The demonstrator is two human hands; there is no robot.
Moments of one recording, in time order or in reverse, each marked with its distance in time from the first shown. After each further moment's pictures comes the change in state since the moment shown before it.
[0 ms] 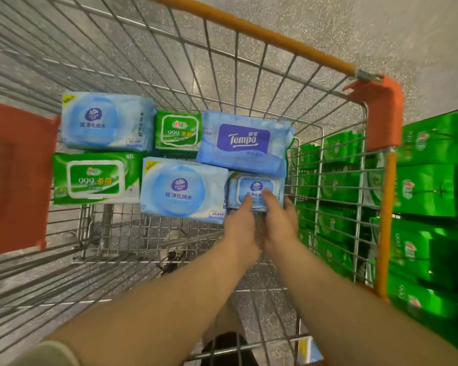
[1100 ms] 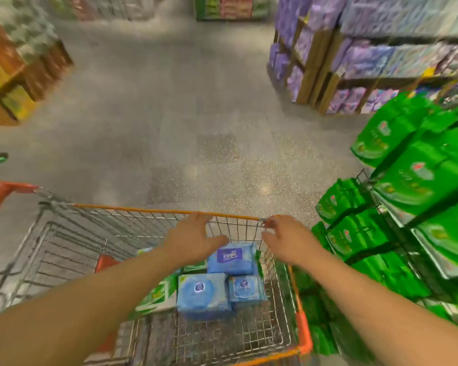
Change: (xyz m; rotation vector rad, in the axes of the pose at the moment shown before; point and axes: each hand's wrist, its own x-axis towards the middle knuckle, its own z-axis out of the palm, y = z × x) left_hand -0.365 0.143 -0.008 1.865 0.206 1.161; right_hand -0.294 -0.241 -0.087 -1.345 -0.121 -1.015
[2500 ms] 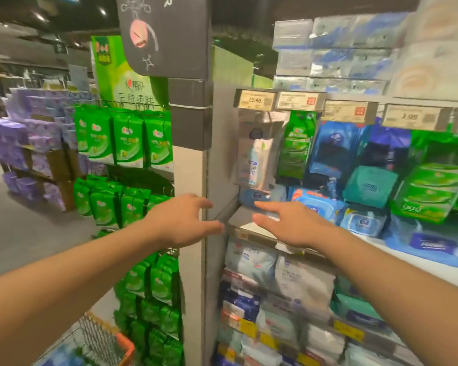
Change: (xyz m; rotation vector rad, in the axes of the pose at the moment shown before) left_hand -0.375 0.329 0.006 0.362 0.097 1.201; right_hand -0.607 0.096 -0.112 0.055 0.684 0.691
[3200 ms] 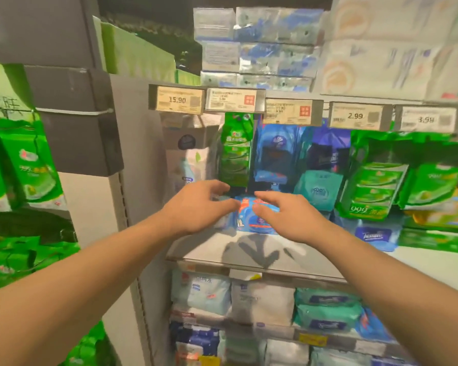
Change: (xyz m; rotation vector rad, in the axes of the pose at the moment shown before) left_hand 0.161 0.099 0.022 -0.433 -0.003 0.320; right_hand 0.039 0.092 -0.038 0.120 0.292 0.230
